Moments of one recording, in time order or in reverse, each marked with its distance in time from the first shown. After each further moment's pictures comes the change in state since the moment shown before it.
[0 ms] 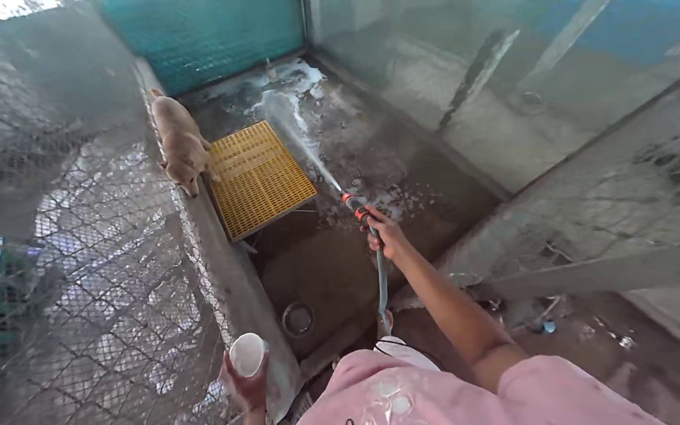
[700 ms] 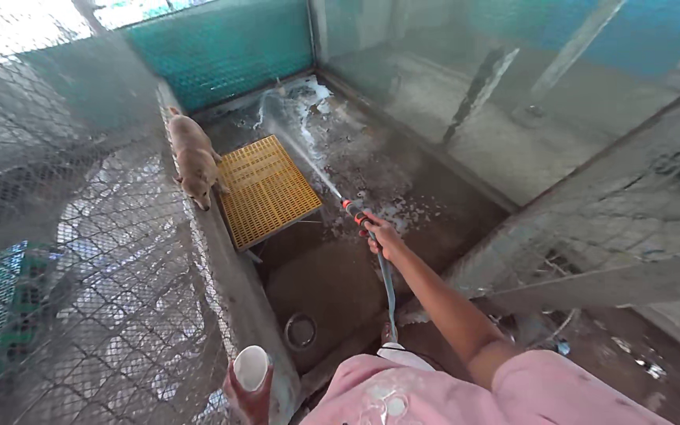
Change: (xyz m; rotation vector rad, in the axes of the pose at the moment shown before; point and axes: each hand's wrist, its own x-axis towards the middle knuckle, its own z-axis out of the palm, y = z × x) left_hand -0.016 0.004 0.002 0.007 0.044 0.044; right_hand 0.020 -0.016 0.000 -0.199 -0.007 -0.011
